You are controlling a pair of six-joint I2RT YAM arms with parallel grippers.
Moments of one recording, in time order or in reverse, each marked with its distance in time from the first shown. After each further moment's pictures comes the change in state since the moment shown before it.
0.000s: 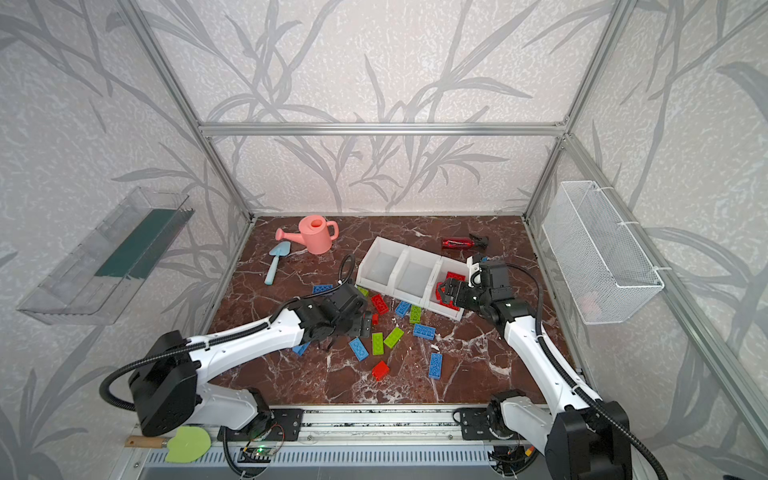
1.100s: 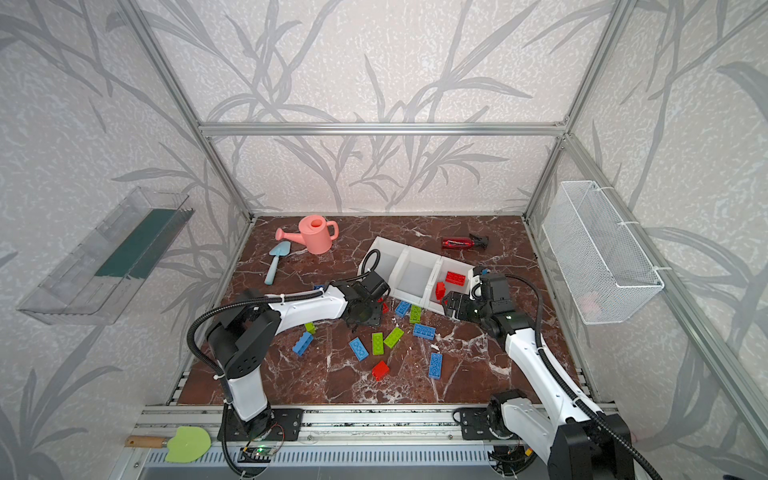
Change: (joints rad) left arm 0.049 0.395 0.216 0.024 0.059 0.034; right arm 0.000 -0.033 -0.092 0.008 0.033 -0.049
